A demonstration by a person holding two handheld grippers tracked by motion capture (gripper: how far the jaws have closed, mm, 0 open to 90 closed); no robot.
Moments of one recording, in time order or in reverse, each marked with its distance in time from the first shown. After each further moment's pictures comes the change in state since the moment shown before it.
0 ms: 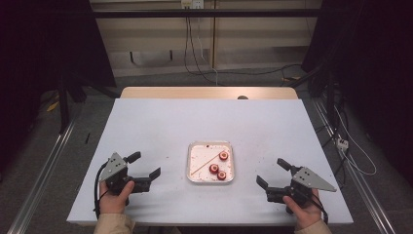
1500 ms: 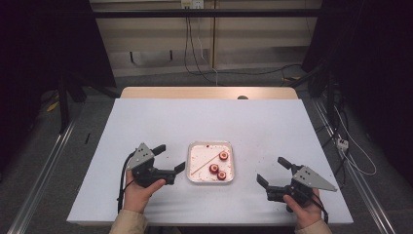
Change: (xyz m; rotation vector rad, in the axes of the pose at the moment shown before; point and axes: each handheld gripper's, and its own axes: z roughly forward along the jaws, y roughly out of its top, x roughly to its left) left arm -0.038 0.024 0.055 0.016 -0.100 -0.003; right arm 0.000 0.004 0.000 -0.011 -0.007 -0.014
